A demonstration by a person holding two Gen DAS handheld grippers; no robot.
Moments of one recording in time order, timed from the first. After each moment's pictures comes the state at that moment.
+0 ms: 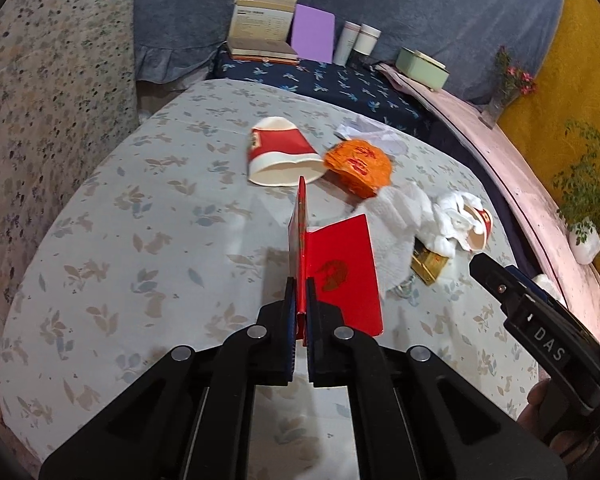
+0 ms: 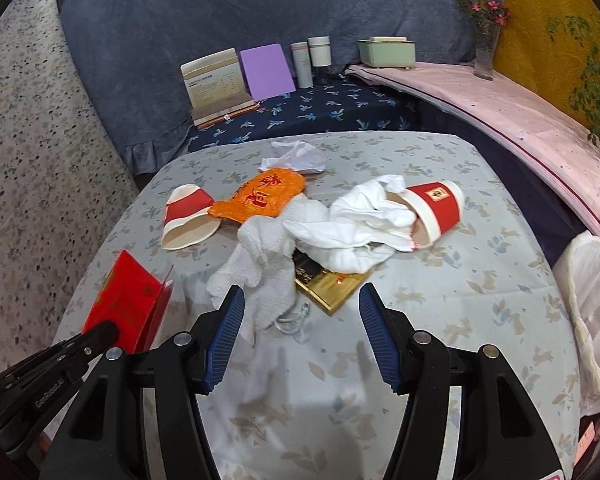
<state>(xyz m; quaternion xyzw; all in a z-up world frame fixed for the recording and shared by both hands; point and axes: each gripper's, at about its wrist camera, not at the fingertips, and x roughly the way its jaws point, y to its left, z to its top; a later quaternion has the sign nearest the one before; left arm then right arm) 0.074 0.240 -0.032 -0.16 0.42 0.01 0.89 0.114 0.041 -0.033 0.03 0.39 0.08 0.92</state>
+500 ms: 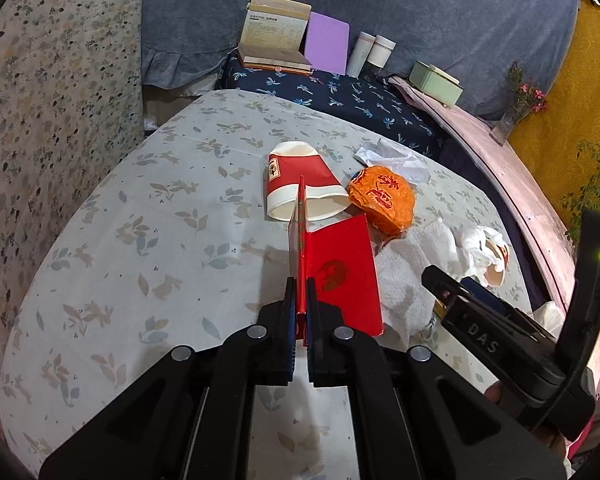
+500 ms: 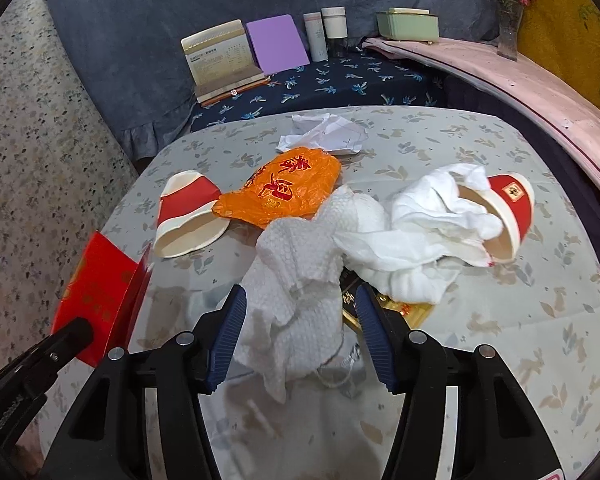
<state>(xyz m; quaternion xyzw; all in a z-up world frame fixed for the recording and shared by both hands) 0.108 0.263 -0.036 -0.17 0.41 0.02 0.90 0.177 0.078 -0.071 0.04 0.43 0.09 0.90</state>
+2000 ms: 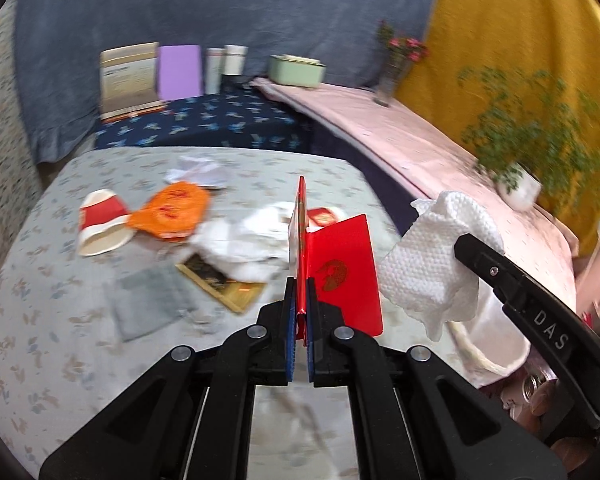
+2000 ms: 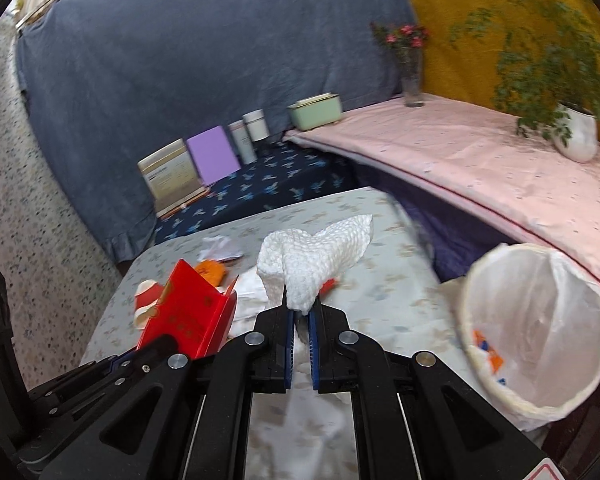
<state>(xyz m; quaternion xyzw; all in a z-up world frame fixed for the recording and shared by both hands) 0.085 0.061 0.027 -0.07 0.37 -0.15 0.91 0.071 -0.112 0.033 0.12 0.30 0.01 0.95</state>
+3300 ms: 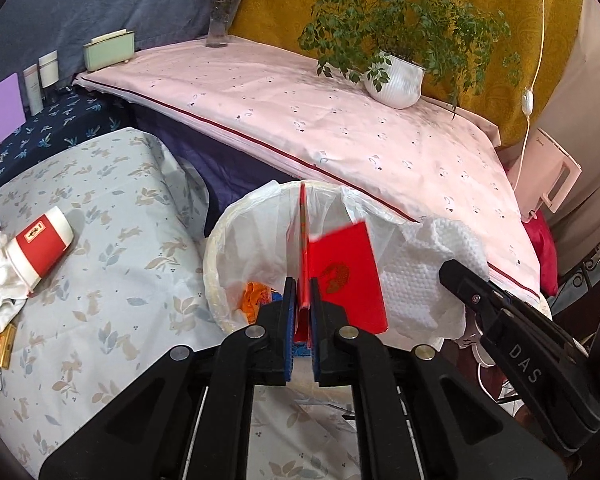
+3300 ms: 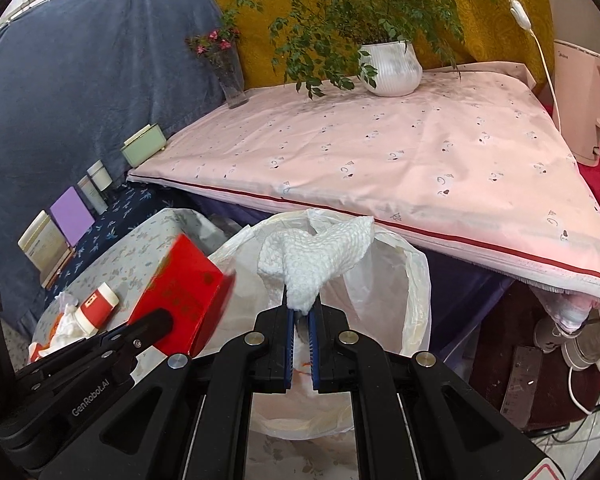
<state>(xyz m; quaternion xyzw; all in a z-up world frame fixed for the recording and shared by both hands) 0.088 -0.189 -0.016 0.04 0.41 -0.34 0.85 0.003 -0.333 -0.024 0.21 0.30 -0.20 0.91</state>
